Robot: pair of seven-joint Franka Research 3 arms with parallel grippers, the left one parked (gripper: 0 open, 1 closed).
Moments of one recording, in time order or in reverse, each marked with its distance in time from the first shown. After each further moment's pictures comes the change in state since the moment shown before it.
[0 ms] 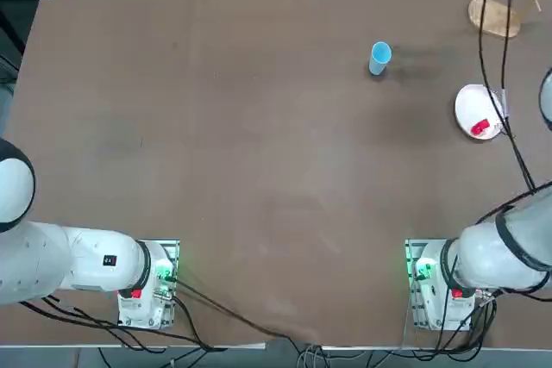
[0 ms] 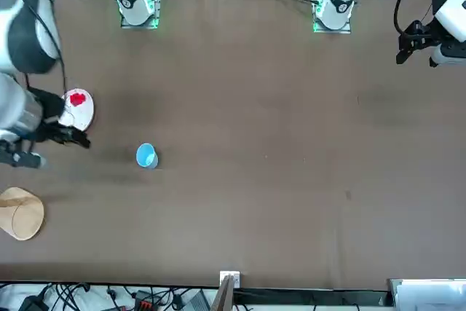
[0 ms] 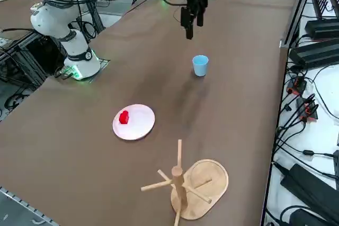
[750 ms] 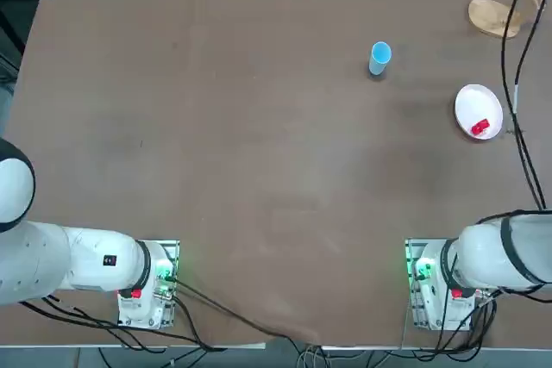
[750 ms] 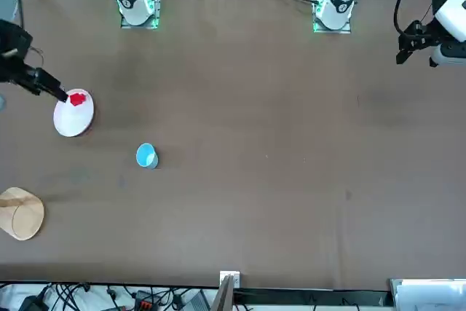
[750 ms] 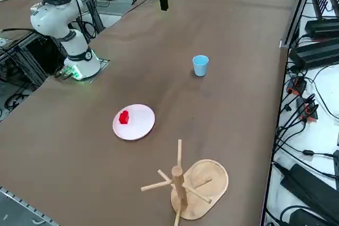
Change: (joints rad) arm -0.014 -0.207 -0.043 -0.058 0.074 -0.140 0.044
